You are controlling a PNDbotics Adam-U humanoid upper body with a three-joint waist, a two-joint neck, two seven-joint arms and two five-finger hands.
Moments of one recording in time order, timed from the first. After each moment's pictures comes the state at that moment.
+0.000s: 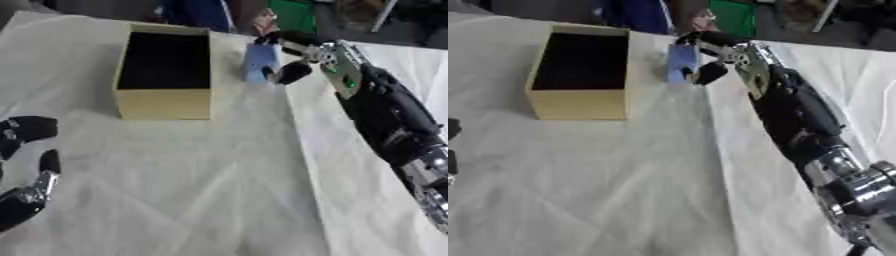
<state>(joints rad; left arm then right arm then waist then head) -0.30 0.24 -0.09 -1.81 -0.23 -0.22 -0.21 -1.04 -0.50 0.08 -0.76 0.83 -0.34 0.39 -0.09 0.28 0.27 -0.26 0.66</state>
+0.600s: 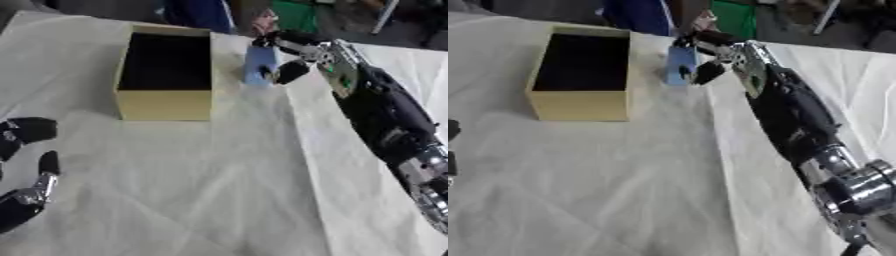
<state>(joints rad) -0.30 0.24 -0.09 -1.81 -0.23 -0.22 -0.21 -1.05 -0.50 0.07 -0.76 0.84 -0.36 0.37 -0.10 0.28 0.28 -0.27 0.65</state>
